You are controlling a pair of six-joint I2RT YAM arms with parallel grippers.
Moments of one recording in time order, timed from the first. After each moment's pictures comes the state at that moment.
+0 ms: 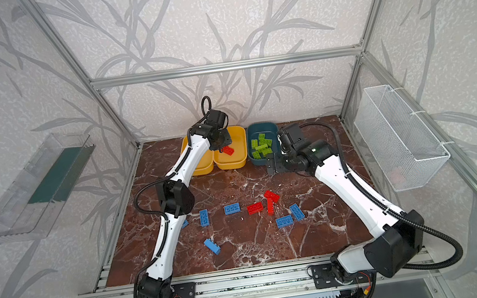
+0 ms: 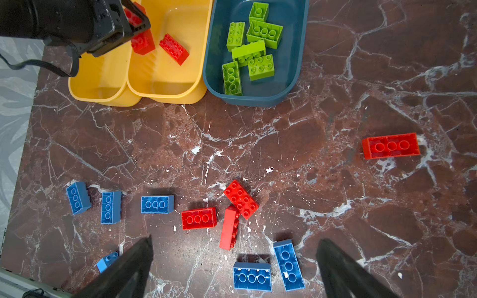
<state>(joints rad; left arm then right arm) -0.42 2.58 2.67 -1.04 -0.15 -0.62 0.44 1.40 1.43 -0.96 0.00 0.41</state>
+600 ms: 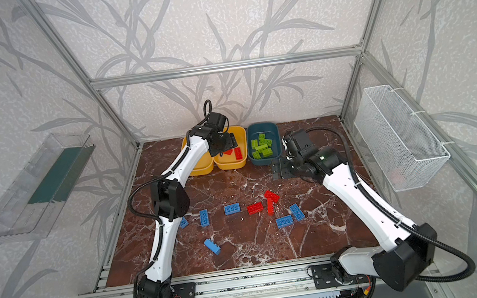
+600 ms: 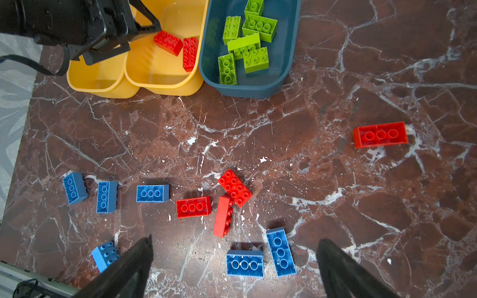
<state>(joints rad) -0.46 2.39 2.34 -1.00 -0.05 -0.59 0.44 1.24 1.30 -0.97 0.00 0.40</state>
